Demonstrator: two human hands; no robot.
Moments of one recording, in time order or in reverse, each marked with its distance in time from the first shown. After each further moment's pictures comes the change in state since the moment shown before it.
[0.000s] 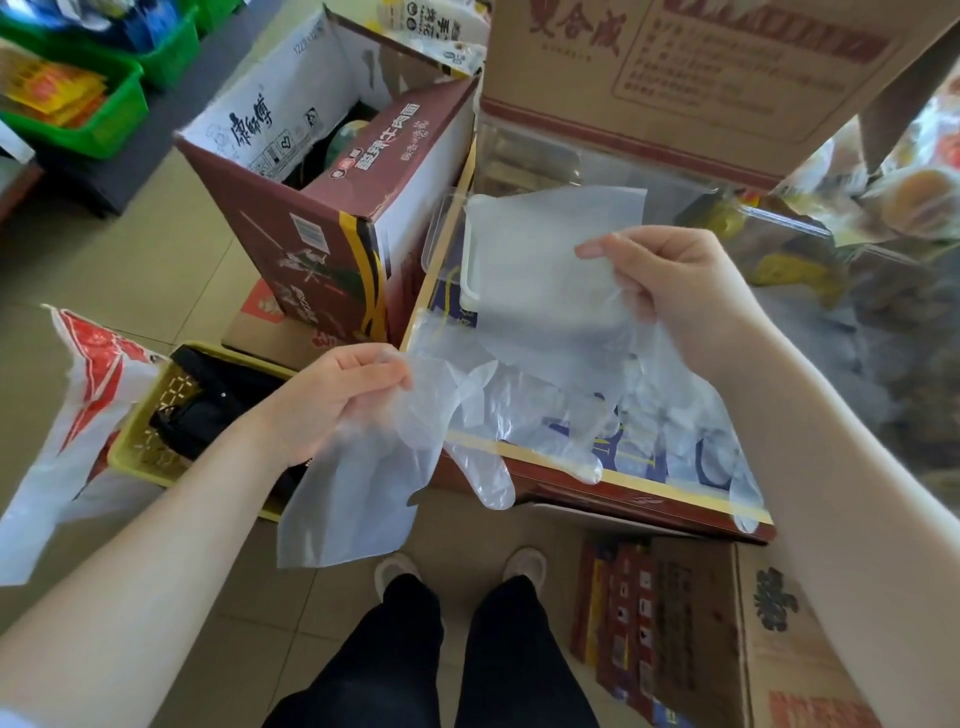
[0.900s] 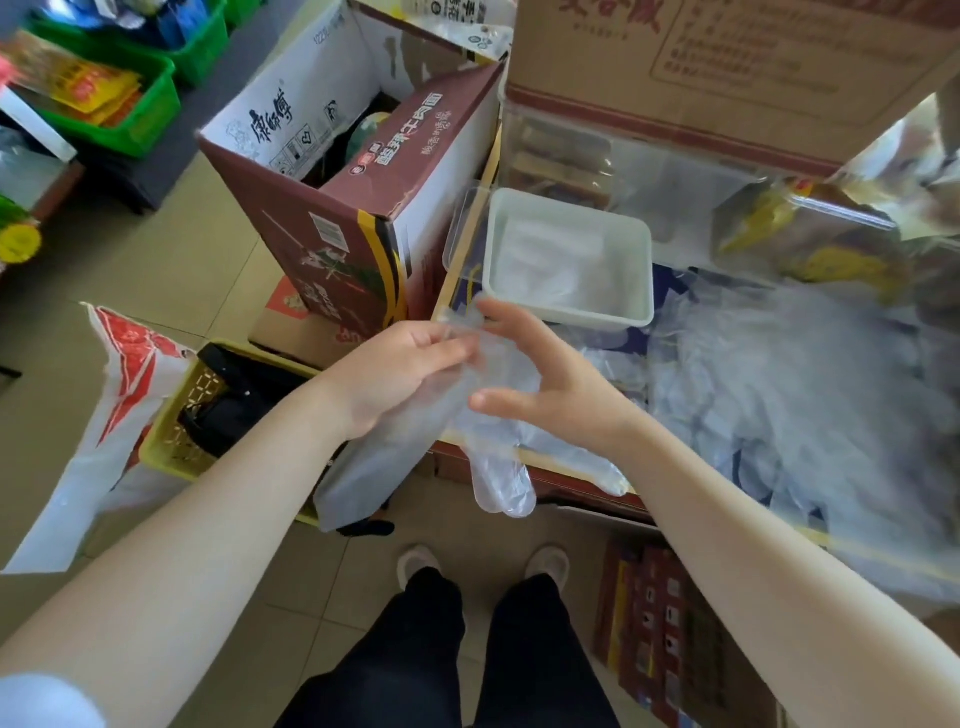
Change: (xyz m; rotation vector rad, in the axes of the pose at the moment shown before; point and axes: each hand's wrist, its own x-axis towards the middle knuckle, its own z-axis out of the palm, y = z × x) left_hand 0.030 0.027 0.028 0.266 0.082 -0.041; right_hand -0.021 0.050 0.079 -0.162 -0.516 -0.108
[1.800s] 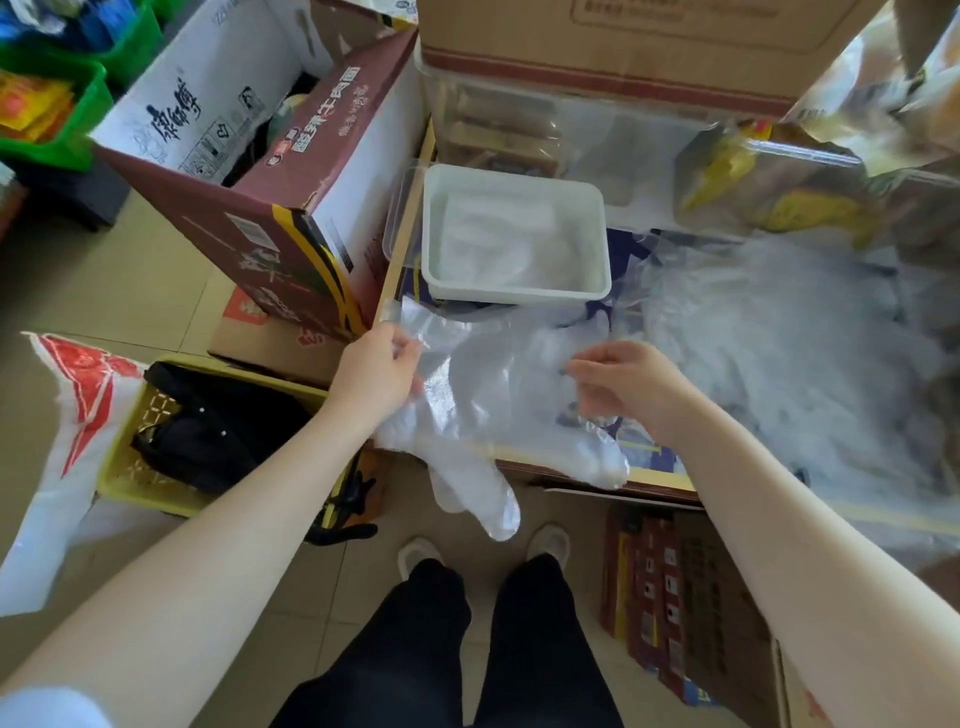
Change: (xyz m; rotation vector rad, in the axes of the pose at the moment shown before) left_hand 0.060 -0.046 0.032 0.563 0.439 -0.134; right_hand -0.034 0.089 -0.061 0.387 0.330 0.651
